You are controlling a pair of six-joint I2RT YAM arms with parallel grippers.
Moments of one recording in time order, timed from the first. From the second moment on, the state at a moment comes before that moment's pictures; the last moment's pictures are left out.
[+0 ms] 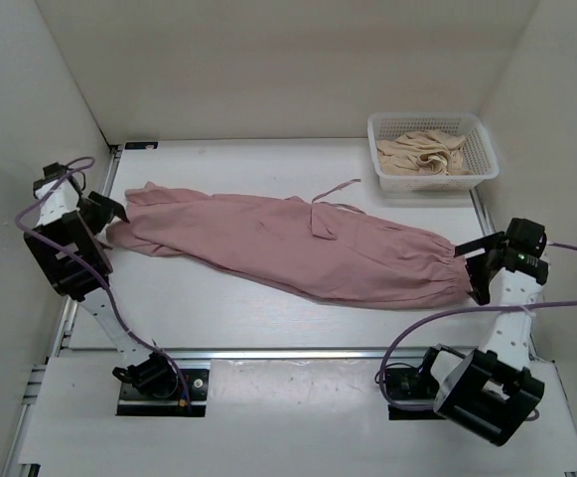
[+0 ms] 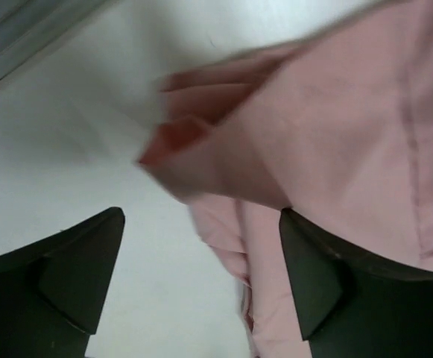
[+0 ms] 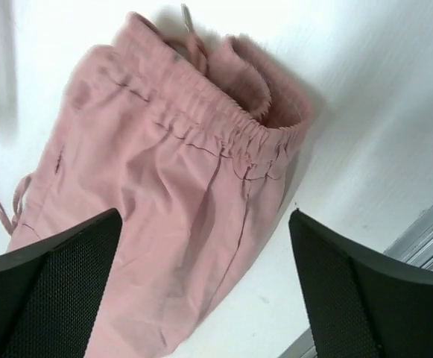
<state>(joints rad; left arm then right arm) 0.52 2.07 1.73 -0.95 0.14 -0.55 -0.46 1.05 0.84 -0.84 -0.04 0.78</state>
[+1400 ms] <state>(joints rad) 0.32 2.18 2.03 -1.02 -0.12 -0.53 -0.31 0.95 1.06 -0.88 -0.08 0.69</state>
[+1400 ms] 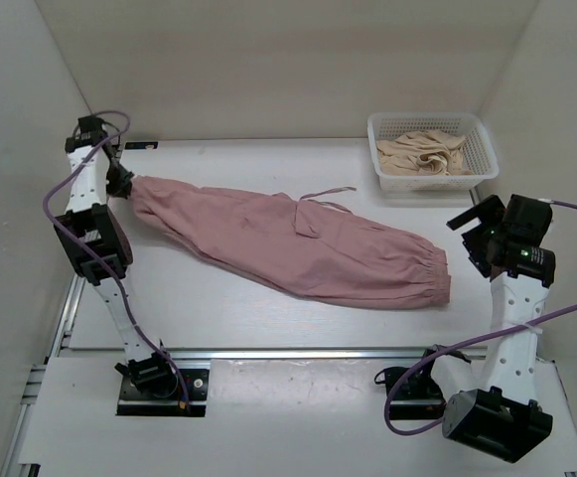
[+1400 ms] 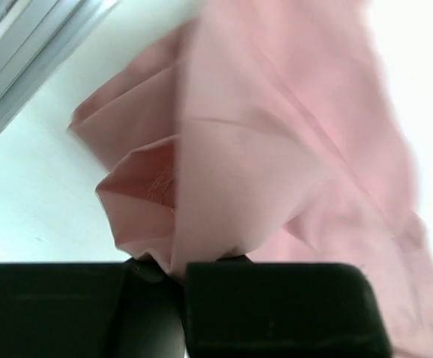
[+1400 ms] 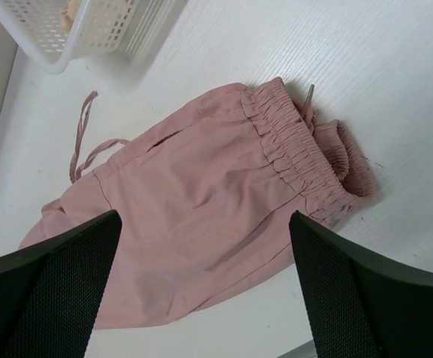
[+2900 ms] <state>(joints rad) -0.85 2.16 2.06 -1.18 -0.24 -0.48 -0.27 0.89 1.08 -0.91 -0.12 0.65</state>
